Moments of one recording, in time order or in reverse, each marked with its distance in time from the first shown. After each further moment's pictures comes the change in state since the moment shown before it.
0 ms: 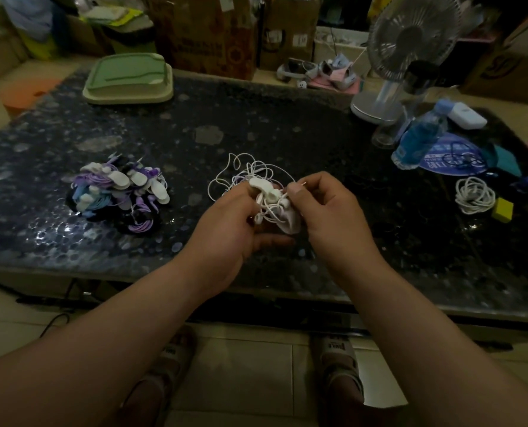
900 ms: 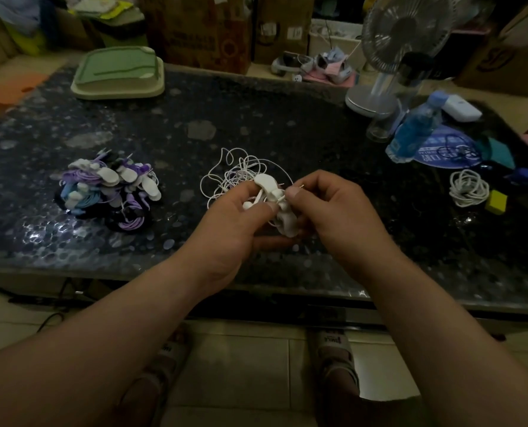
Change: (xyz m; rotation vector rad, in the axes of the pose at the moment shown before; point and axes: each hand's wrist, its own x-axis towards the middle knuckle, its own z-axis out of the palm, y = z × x) left_hand -0.001 -0.006 0.014 -0.021 -0.036 -0.017; right_hand -0.003 -0.005 -0.025 0.017 -0.142 0.021
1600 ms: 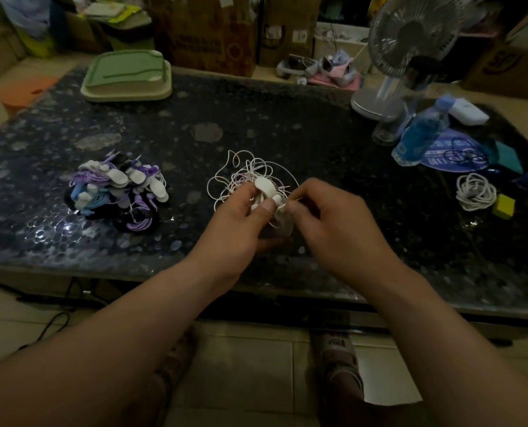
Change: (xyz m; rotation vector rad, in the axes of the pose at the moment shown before) left_hand 0.004 -0.010 -0.006 0.189 0.138 0.062; right_hand 0.002 0.009 0.005 -0.604 0.014 -0.305
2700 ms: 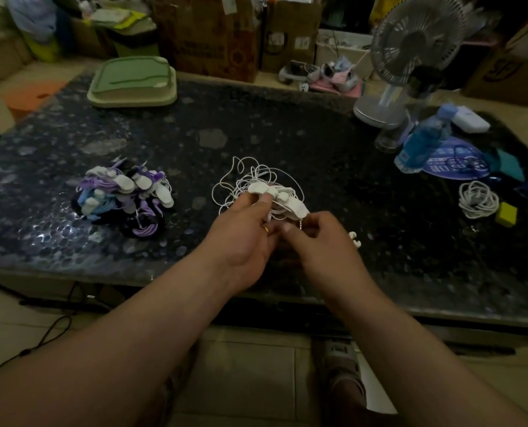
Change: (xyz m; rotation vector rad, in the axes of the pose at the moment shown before) left_hand 0.013 0.012 0.009 -0.521 0.112 -0.232; right_hand -0.011 0.001 0.041 0.551 0.010 0.537
